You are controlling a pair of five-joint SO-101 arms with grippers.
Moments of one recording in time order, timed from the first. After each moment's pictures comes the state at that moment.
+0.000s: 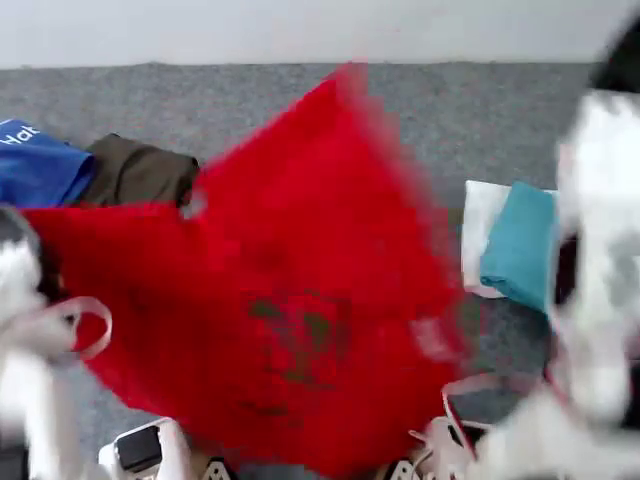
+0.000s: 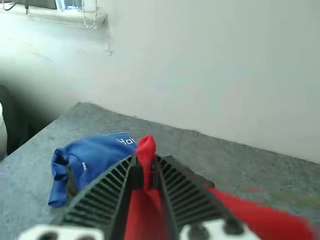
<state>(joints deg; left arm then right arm) -25.5 -56.6 3.4 80.7 5.8 5.0 -25.1 -42.5 70.2 7.6</state>
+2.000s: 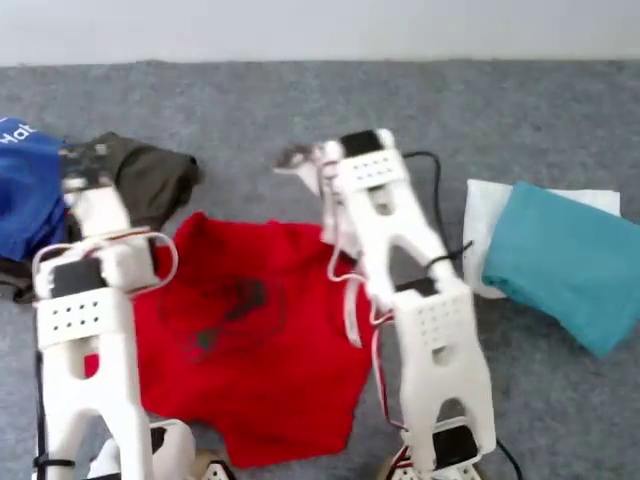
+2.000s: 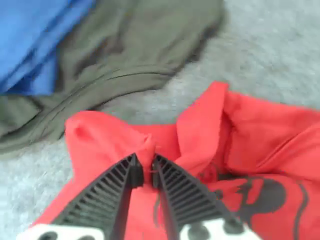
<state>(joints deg) -15.1 -31.8 42.9 60.4 2.2 -18.5 45.4 -38.4 100.4 40.0</state>
